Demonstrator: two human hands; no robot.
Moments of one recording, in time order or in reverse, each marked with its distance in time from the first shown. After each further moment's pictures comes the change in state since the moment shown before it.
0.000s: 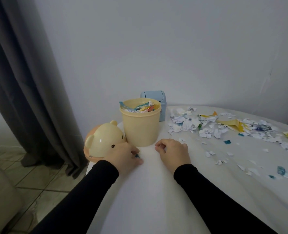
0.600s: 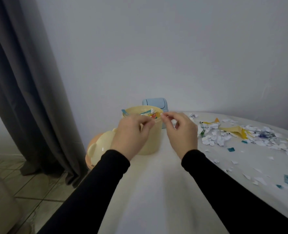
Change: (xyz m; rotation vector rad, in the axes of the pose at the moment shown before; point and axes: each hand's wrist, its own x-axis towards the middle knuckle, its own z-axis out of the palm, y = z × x) left_hand 0.012 0.040 -0.049 -0.302 0.669 0.317; right_hand 0.028 -0.039 -0.056 0.497 0.530 -0.158
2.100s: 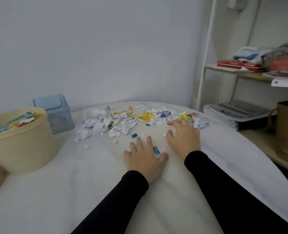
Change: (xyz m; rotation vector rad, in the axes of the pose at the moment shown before) left_hand -0.067 0.172 0.238 0.257 -0.803 -0.063; right_hand -0.007 0.160 -0.244 -0.879 -0.142 0.352
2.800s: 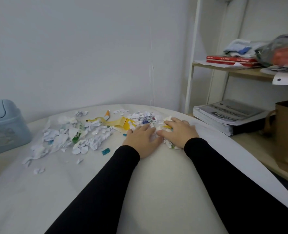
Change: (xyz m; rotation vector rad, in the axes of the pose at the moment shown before) left_hand 0.146 0.047 0.019 0.005 0.031 0.369; right_hand 0.100 0.083 0.028 -0.051 -0.342 0.064
